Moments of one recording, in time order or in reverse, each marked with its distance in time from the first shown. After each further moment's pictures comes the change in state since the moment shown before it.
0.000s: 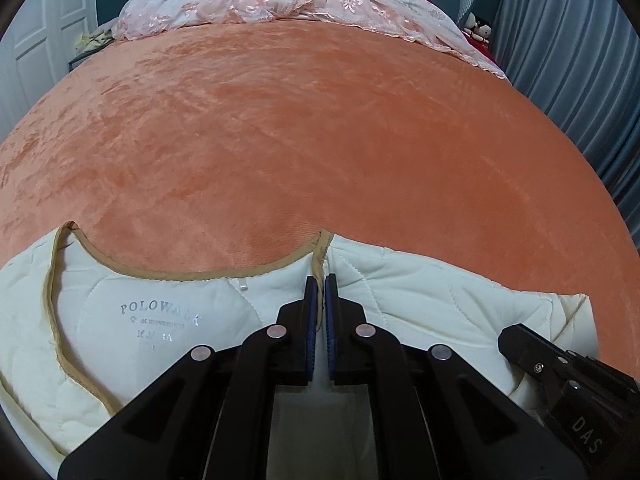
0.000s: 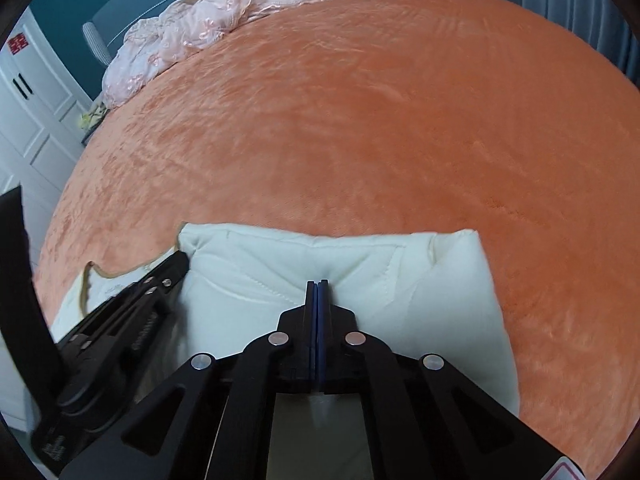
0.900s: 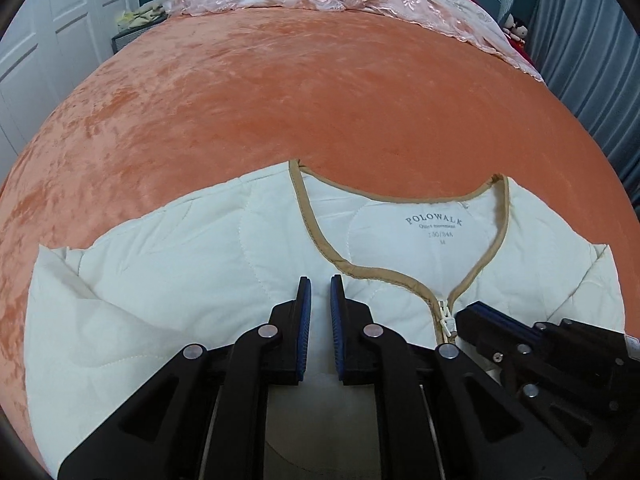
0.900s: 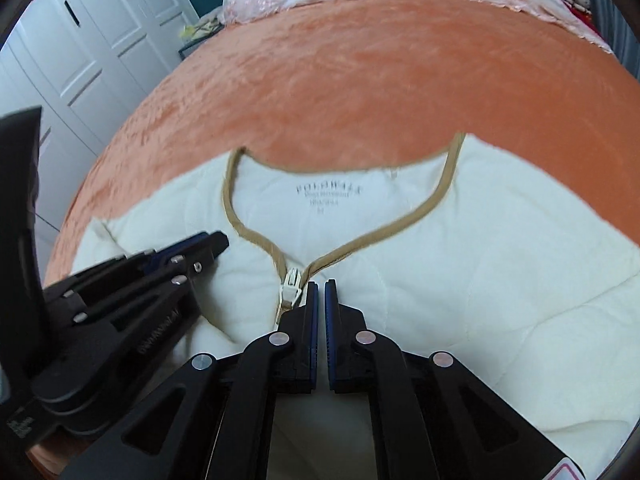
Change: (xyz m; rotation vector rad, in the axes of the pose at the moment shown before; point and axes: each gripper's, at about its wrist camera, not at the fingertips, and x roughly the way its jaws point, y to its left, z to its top) left arm -0.068 0.133 -0.031 -0.036 0.063 0.094; right arm 0.002 0.156 -0.053 -0.326 0.117 0.214
